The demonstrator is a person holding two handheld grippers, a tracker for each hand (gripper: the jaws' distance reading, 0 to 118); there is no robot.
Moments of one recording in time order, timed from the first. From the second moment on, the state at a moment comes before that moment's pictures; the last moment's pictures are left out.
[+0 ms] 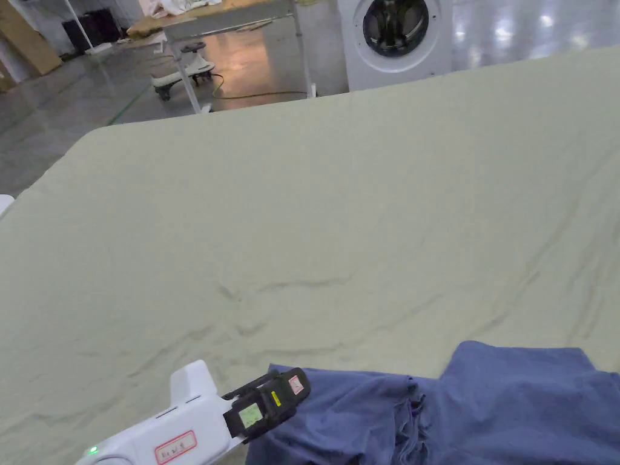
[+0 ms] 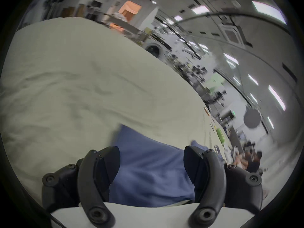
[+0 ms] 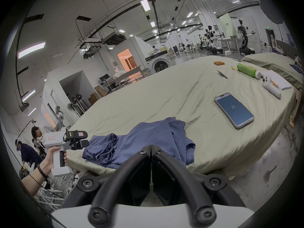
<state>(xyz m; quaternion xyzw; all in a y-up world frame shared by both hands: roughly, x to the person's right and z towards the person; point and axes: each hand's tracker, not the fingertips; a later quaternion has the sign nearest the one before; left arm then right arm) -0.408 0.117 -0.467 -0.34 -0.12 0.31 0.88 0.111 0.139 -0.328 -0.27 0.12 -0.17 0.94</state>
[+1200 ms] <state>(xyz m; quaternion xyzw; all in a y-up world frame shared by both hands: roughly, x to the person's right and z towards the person) -0.169 0.137 -0.490 -0.41 -0.28 0.11 0.86 0.111 0.167 -0.318 -0.25 0.10 -0.20 0.94</state>
